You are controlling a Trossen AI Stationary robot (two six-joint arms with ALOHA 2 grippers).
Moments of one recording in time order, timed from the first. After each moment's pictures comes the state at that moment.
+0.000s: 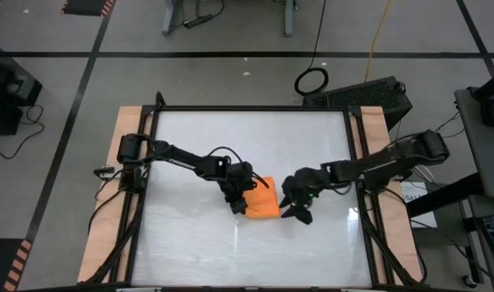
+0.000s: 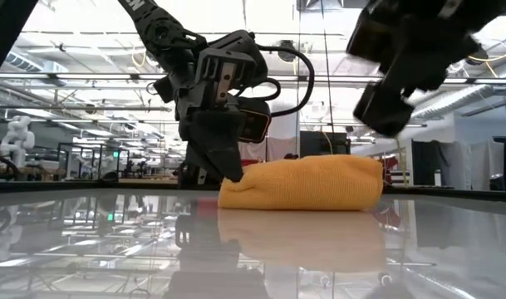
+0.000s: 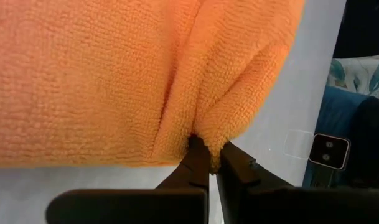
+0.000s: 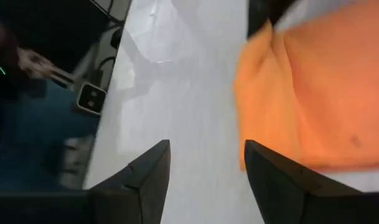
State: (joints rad) left arm 0.01 1.94 1.10 -0.18 0.64 -0.60; right arm 0.16 1.36 0.64 0.03 -0.35 0.46
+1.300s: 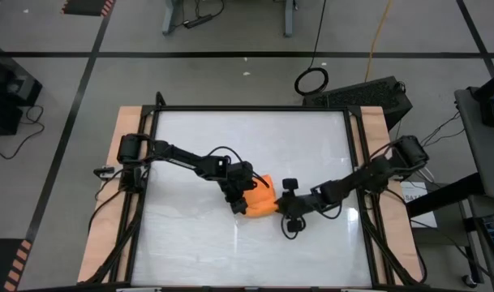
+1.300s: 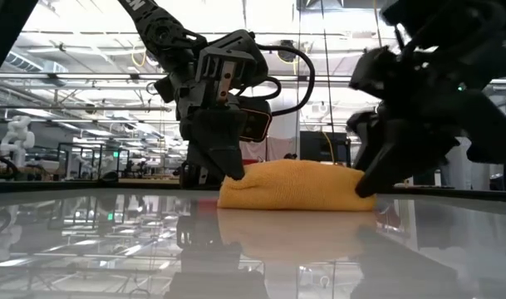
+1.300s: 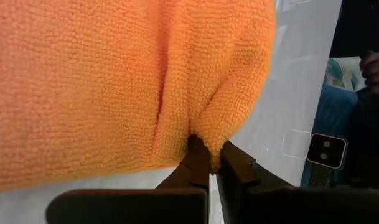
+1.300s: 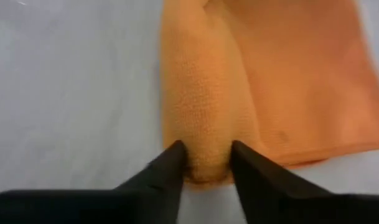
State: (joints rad) left arm 0.01 1.94 1.10 -0.17 0.65 -0.60; right arm 0.37 1.62 0.64 0.11 0.29 0.14
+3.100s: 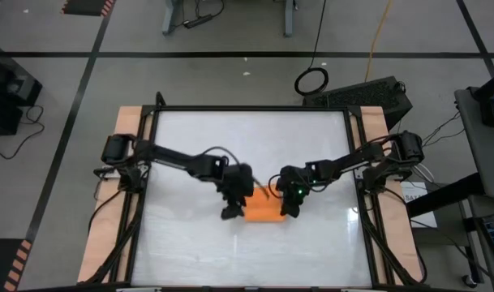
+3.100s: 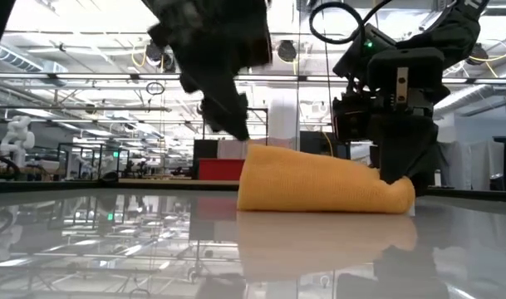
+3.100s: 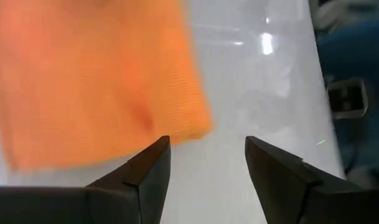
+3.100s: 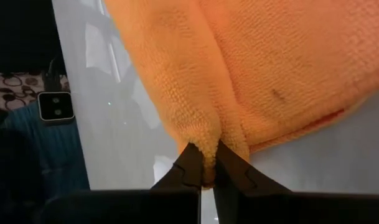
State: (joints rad) left arm -0.06 1.81 1.21 -0.40 0.49 -0.17; right arm 0.04 1.62 0.64 0.05 -0.55 0.73
